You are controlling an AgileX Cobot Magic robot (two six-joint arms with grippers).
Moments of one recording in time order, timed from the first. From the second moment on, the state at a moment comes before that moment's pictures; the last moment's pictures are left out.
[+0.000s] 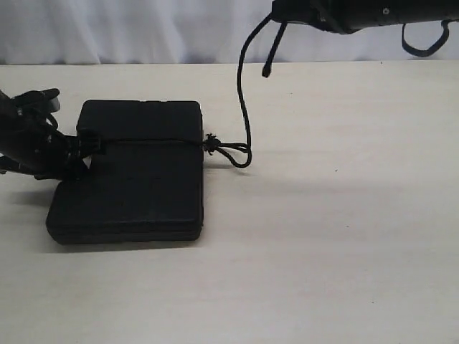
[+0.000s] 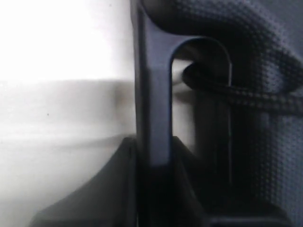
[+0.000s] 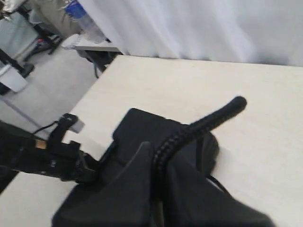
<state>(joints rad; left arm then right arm) 0.08 1.92 -0.96 -0.53 0.39 0.29 0.18 1.57 -1.24 1.17 0.64 -0.88</state>
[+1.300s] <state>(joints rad) 0.20 1.90 -1.03 -0.54 0.54 0.34 -0.50 1.51 -1.07 -0.01 0.59 -0.07</state>
